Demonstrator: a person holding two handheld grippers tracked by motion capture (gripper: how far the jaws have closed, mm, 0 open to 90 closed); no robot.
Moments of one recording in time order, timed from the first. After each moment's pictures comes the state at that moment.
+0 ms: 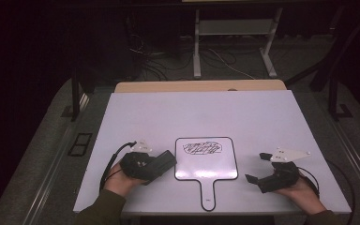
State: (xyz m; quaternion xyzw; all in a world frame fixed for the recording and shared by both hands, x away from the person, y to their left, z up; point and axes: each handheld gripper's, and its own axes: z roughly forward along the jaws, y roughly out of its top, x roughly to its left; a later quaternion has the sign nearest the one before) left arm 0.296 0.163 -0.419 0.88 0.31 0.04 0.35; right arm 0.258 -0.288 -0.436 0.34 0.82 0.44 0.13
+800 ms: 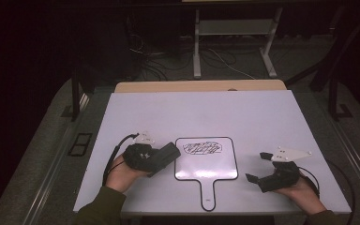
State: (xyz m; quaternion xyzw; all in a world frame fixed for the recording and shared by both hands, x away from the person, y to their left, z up) left arm 0.310 0.154 -0.402 0.88 0.30 0.05 0.37; right arm 0.259 -0.289 -0.436 0.34 0.82 0.45 0.13
